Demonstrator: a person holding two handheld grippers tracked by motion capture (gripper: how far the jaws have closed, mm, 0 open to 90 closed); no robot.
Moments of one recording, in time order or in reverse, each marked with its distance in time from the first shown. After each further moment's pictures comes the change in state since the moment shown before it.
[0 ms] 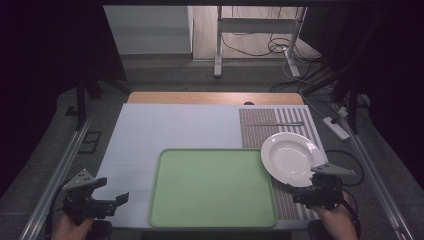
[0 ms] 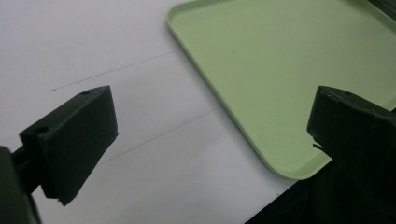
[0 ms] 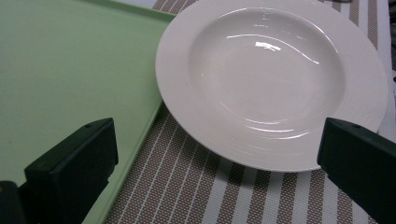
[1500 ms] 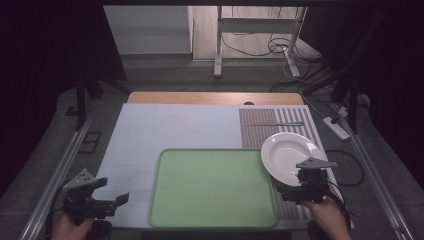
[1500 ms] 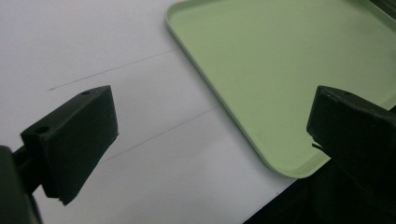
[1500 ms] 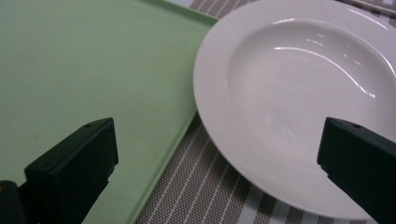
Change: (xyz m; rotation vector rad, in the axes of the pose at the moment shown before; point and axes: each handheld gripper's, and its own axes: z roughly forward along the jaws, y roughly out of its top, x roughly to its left) left arm 0.000 0.000 0.001 0.006 -0.004 0.001; right arm 0.018 0.017 0.019 0.028 0.086 -0.100
